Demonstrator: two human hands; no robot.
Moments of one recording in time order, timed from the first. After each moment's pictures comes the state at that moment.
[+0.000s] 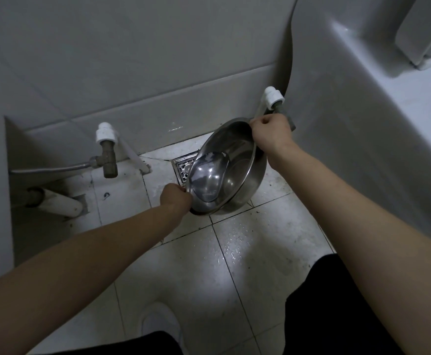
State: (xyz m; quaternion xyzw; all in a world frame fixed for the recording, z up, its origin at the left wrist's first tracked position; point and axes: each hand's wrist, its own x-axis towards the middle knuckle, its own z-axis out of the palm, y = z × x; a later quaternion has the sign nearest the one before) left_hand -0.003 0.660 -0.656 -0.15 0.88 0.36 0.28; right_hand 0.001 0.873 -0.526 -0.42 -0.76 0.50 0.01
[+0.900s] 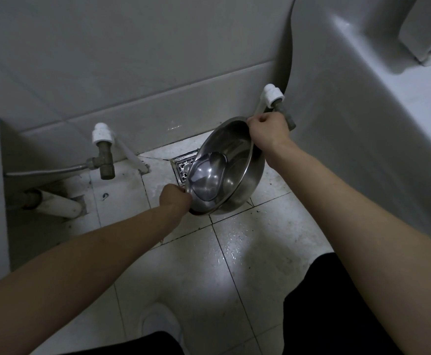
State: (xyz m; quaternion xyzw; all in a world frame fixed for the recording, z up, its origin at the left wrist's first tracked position) left_hand -0.005 0.659 -0.662 -0.15 0.87 0.36 0.29; right_hand -0.004 0.872 -0.531 -0.42 -0.76 0.50 0.01
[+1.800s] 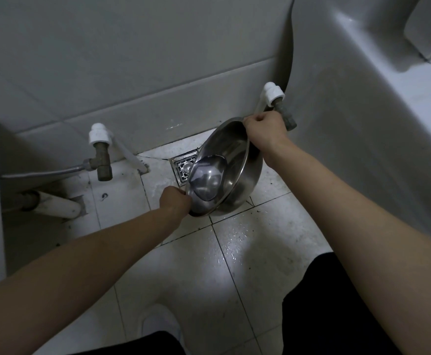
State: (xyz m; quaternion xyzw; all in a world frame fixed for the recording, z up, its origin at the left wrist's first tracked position) left_hand -0.004 0.660 -0.669 -0.16 0.87 0.35 0.30; right_hand -0.010 0.873 -0.534 -0.42 -0.75 0.51 -0.01
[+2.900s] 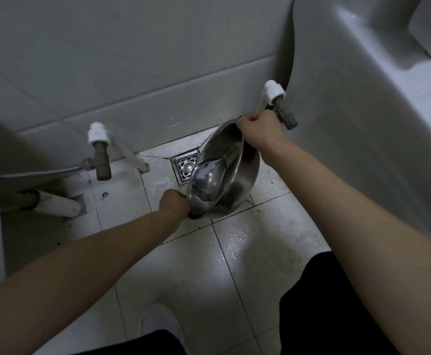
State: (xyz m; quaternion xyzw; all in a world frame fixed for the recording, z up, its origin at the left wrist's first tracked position) left_hand 0.003 0.658 -0.662 -0.17 0.87 0.34 0.33; right_hand -0.010 0.869 -0.529 -0.38 -0.78 0.49 -0.05
